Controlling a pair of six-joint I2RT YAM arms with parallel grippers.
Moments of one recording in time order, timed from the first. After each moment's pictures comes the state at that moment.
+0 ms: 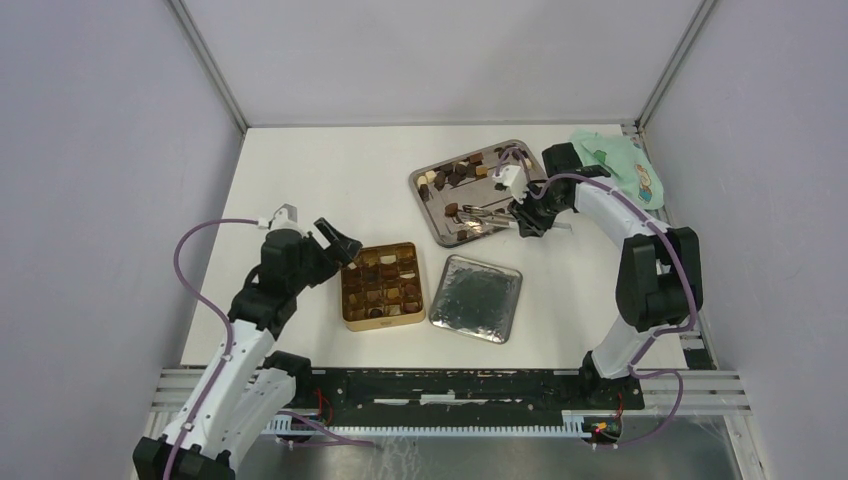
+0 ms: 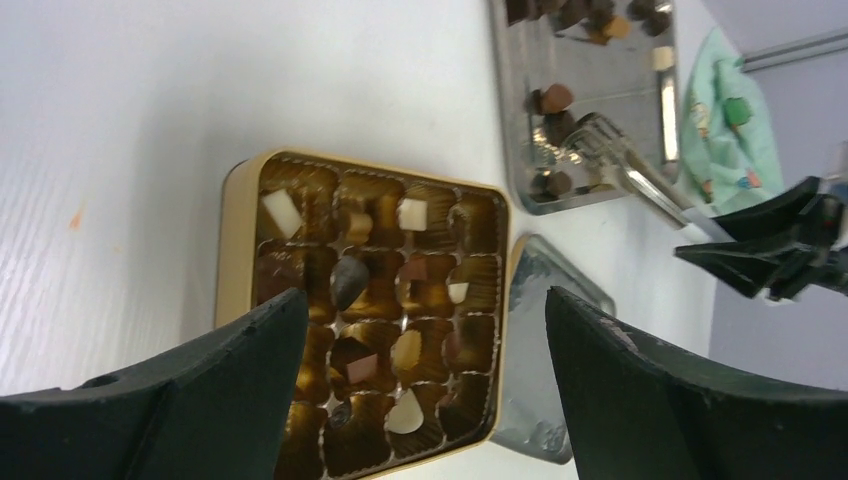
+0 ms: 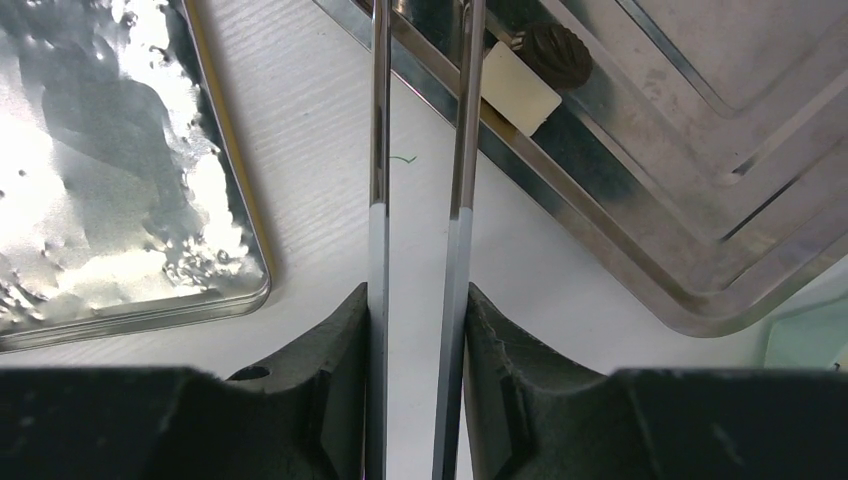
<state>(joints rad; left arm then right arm) -0.24 0.69 0.59 -0.40 0.03 -0.79 0.19 1.72 1.28 -0.74 -0.42 -0.82</state>
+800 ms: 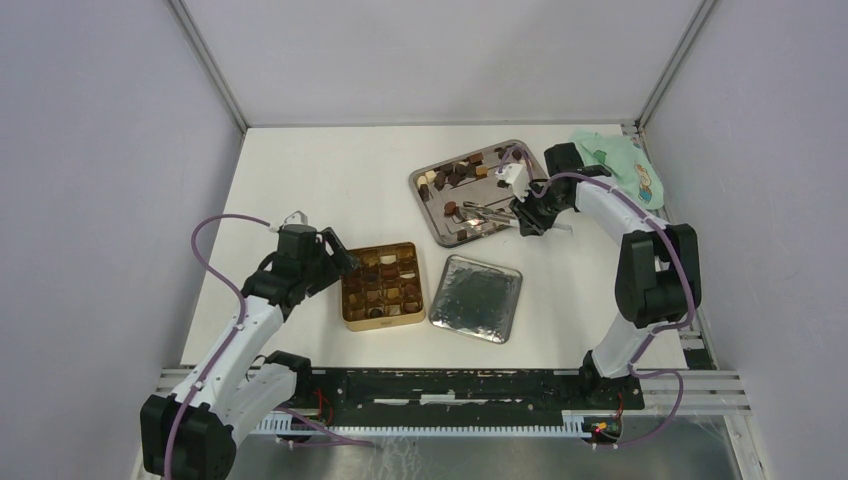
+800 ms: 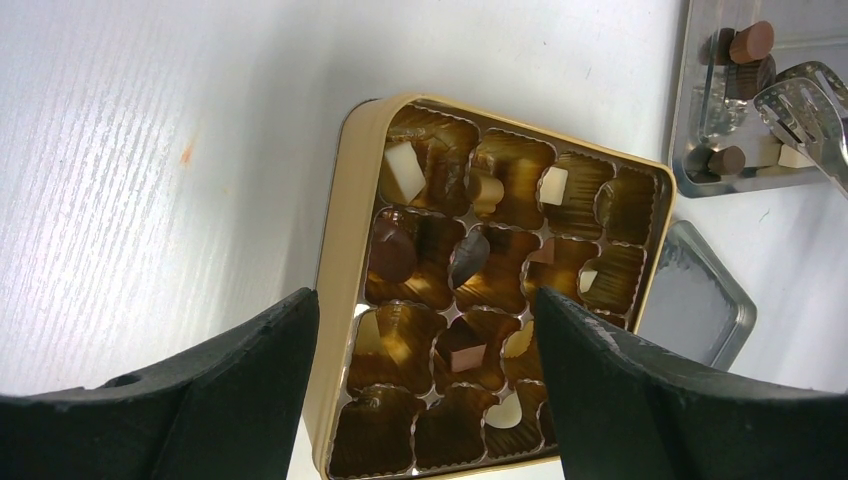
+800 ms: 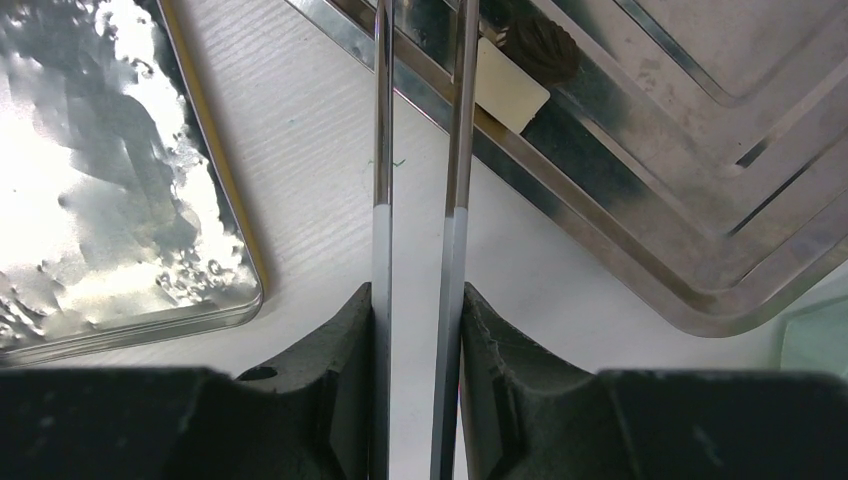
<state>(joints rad) -0.24 0.89 0.60 -0.52 -0.05 -0.74 0.17 1.74 1.28 -0.72 -0.43 -0.79</state>
